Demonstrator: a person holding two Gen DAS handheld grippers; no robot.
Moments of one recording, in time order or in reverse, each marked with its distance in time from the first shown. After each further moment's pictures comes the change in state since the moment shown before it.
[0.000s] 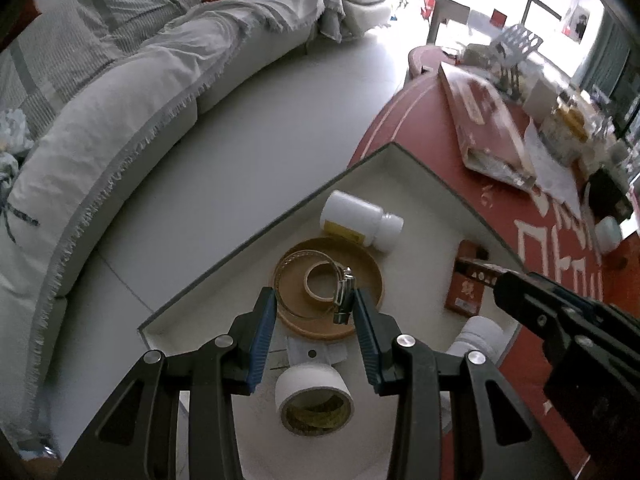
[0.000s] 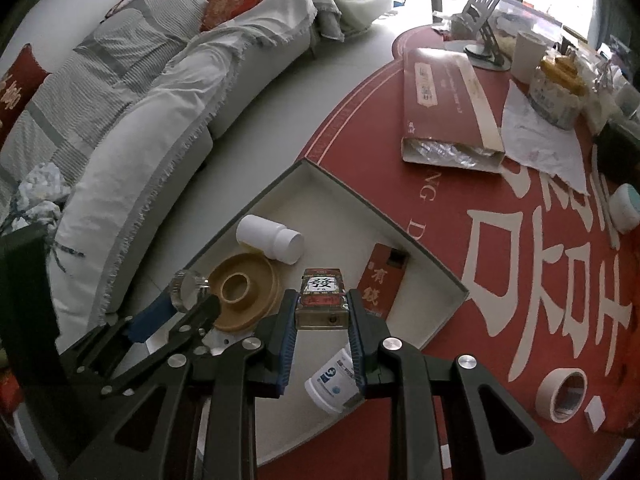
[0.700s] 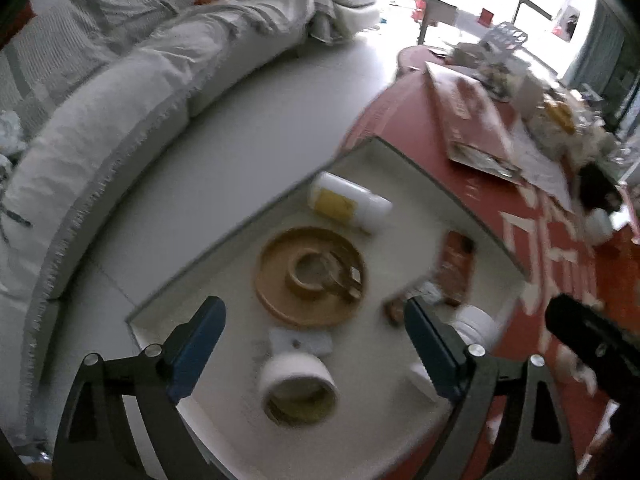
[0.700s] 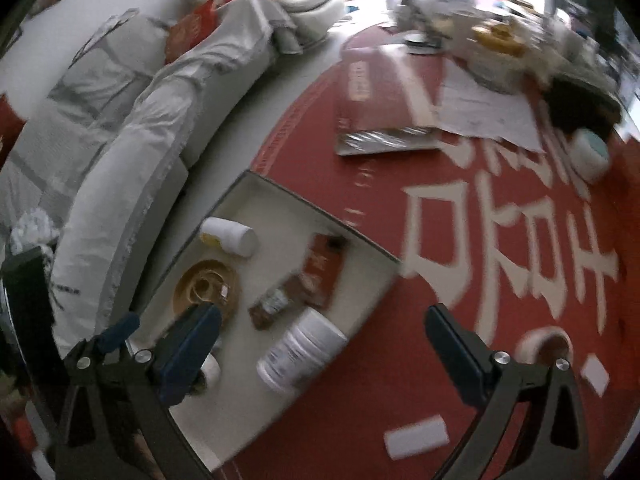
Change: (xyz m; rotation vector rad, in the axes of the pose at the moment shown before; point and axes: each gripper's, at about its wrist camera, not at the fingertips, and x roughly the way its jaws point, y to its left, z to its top) left arm -0.009 -0.004 -0.015 0.008 -0.012 -0.071; right arm -0.028 -0.058 -0.032 0.171 -0.065 -0.035
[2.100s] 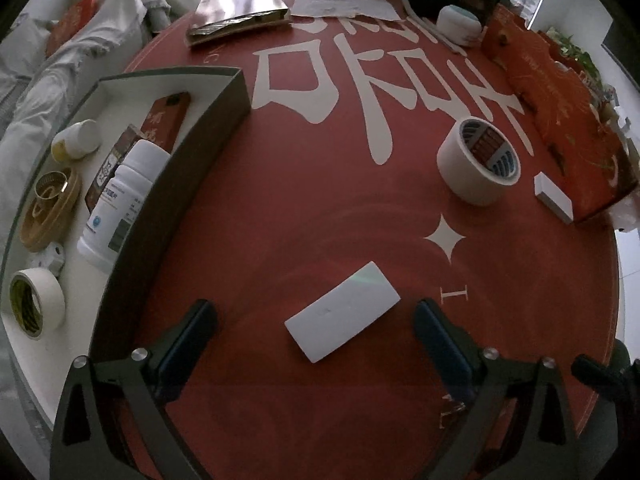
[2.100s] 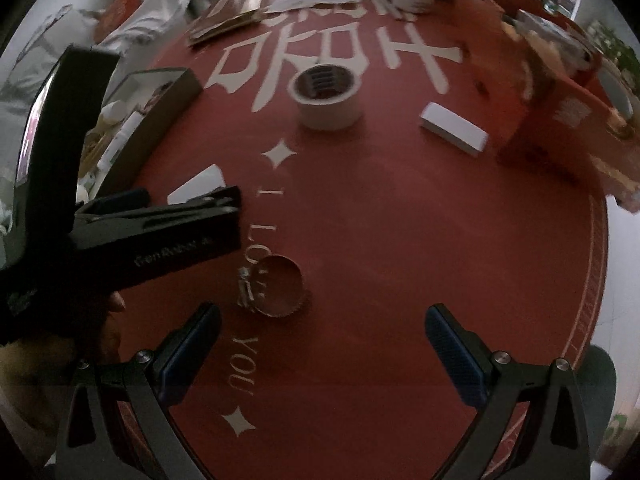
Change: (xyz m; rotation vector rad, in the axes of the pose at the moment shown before) left arm 0.032 -0.177 -0.124 0.448 0.133 -0.144; right arm -0.044 -0.130 -0.179 0.093 0.129 -0.180
